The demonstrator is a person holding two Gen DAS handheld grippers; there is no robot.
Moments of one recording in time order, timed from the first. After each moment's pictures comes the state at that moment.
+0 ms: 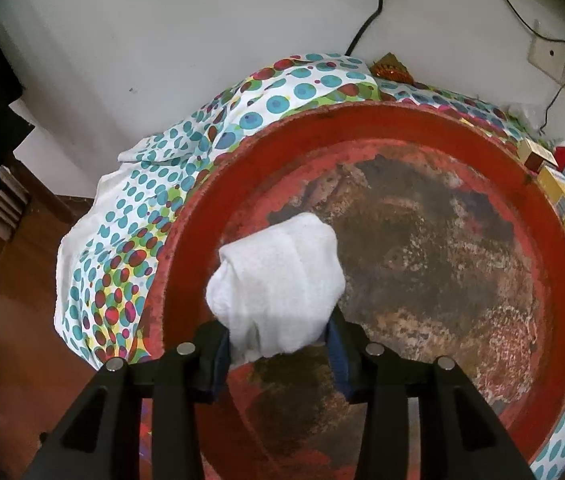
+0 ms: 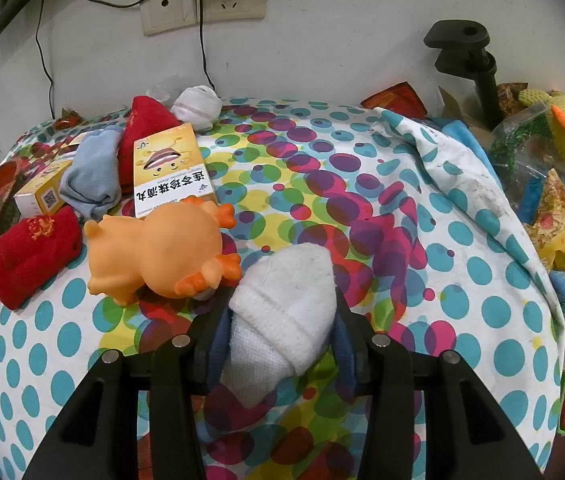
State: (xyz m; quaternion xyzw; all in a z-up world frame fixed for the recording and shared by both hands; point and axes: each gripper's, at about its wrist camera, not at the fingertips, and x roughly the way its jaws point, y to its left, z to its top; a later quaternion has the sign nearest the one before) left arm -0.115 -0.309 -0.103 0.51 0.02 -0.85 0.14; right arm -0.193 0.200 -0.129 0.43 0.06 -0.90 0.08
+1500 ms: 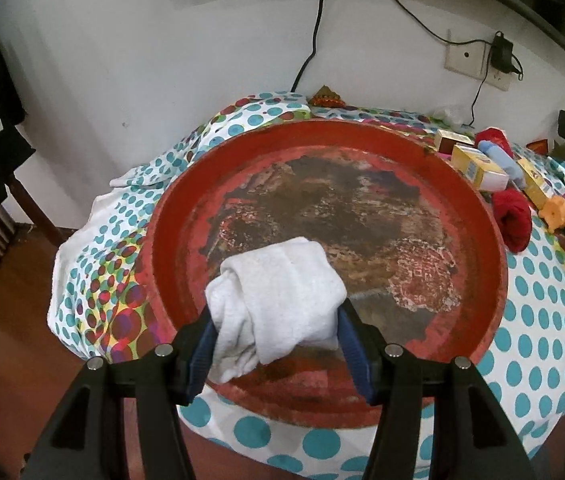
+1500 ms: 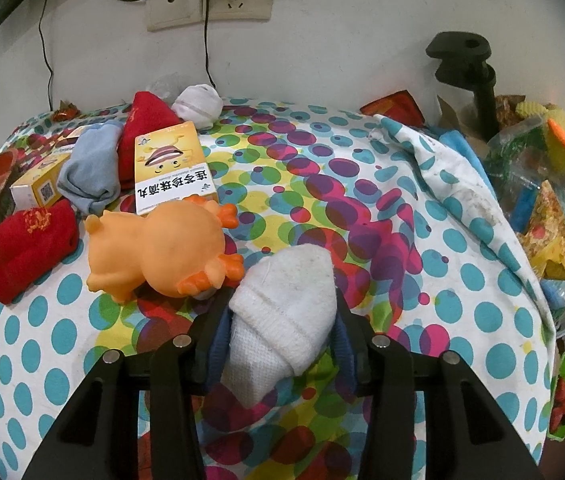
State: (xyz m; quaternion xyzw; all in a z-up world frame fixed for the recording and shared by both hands) left arm -0.017 -0.250 -0.075 0.44 0.00 -0.89 0.10; right arm -0.193 0.198 -0.128 0.43 0.08 -0.90 0.08
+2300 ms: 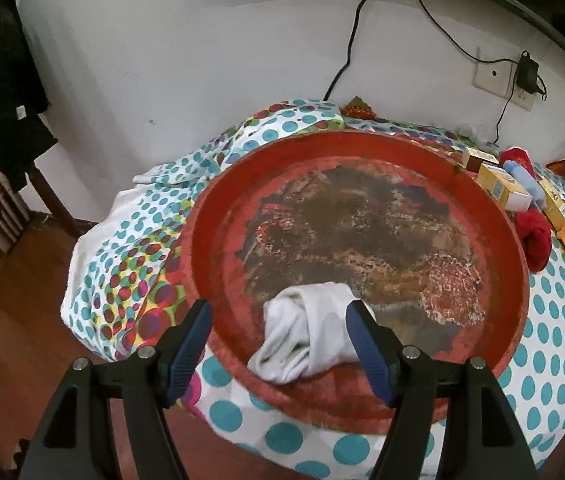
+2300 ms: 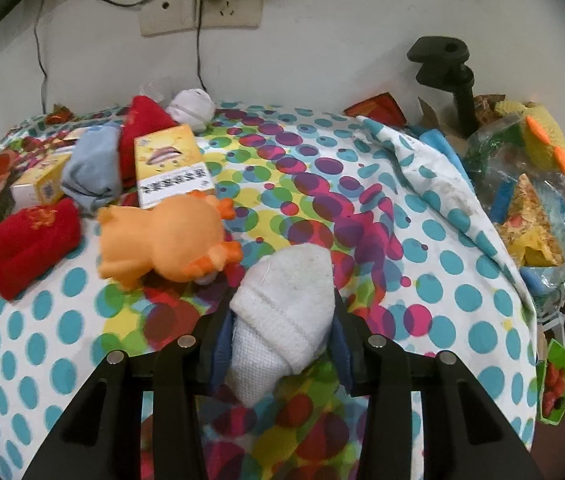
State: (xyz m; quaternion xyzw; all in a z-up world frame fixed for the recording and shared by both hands) left arm -0.011 -0.272 -0.072 0.42 0.02 -0.90 0.14; right arm -0.169 0.194 -0.110 0.42 0.08 -0.90 0.05
